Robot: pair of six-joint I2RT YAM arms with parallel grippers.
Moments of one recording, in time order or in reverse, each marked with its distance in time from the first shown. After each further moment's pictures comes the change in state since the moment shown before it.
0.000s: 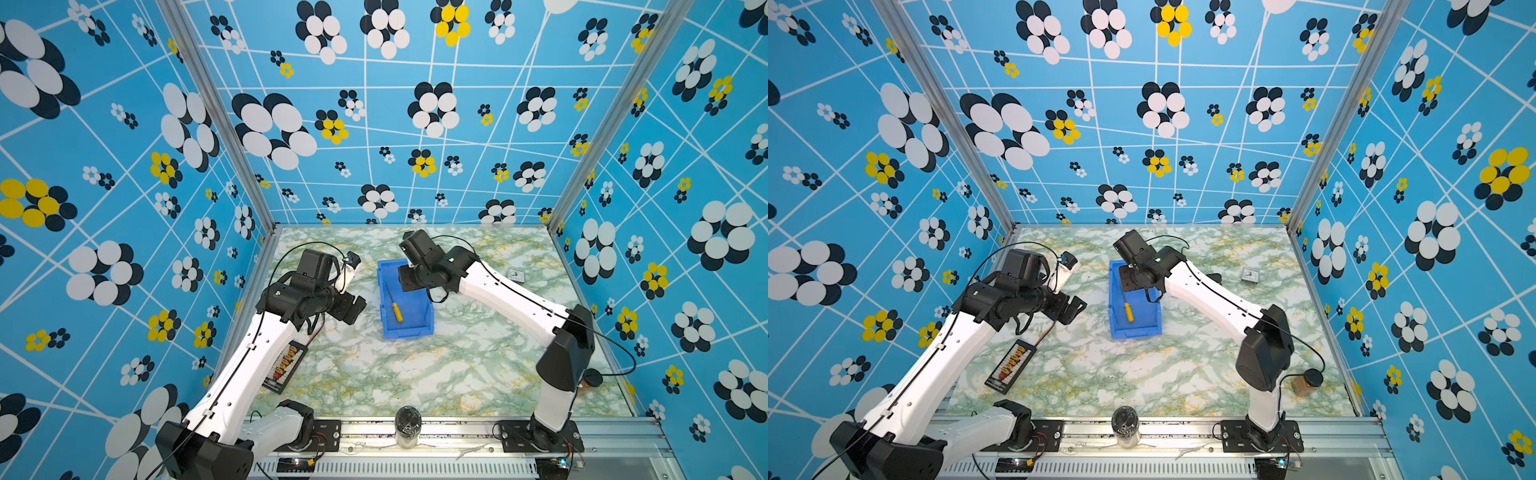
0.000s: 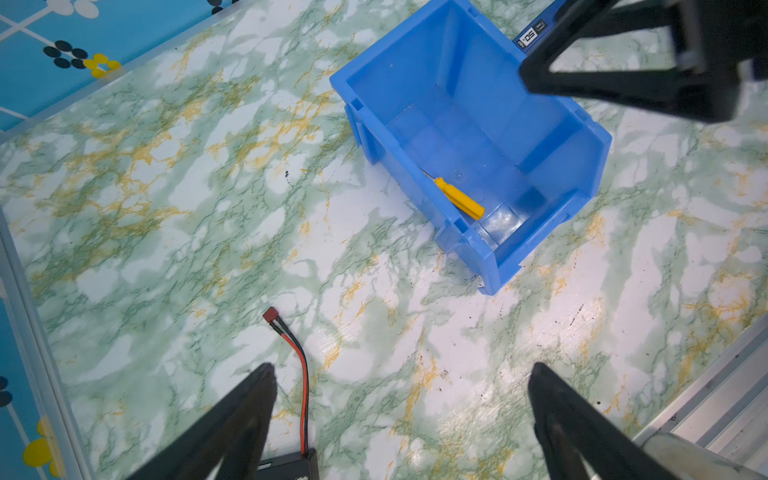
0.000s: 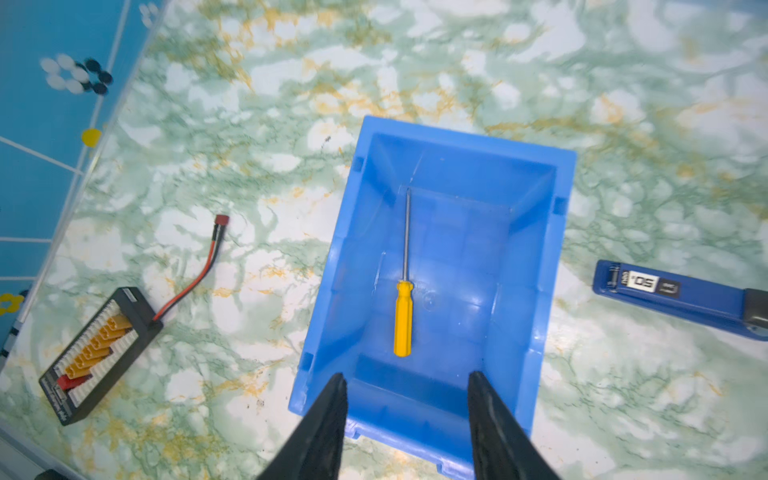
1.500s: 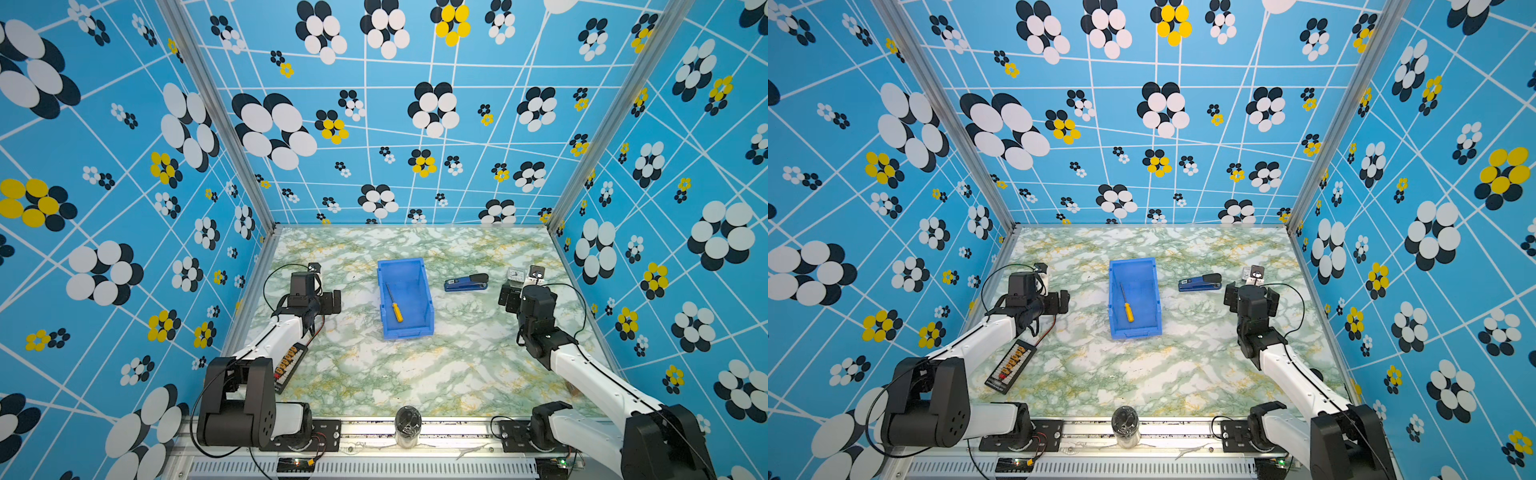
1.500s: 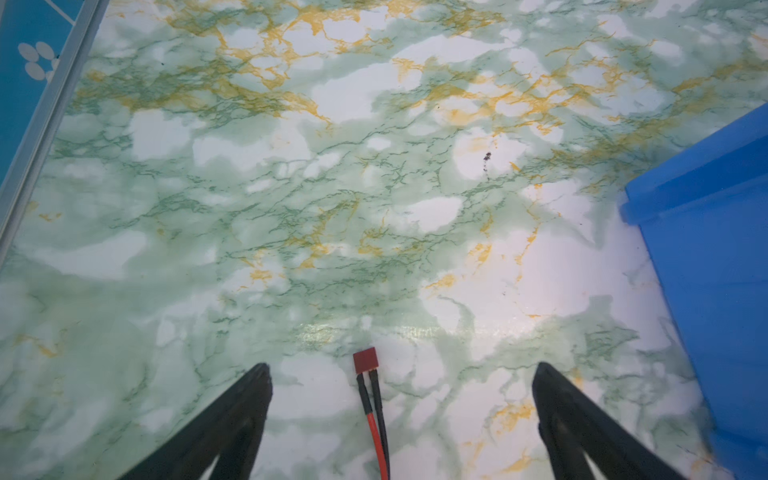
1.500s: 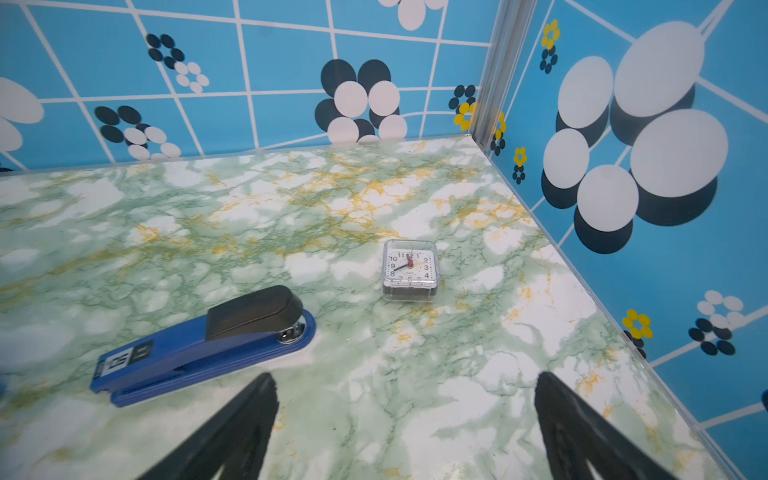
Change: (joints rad) left arm 0.304 0.220 -0.538 0.891 -0.114 -0.253; right arm -0.624 -0.709 -1.289 1.072 0.303 -0.314
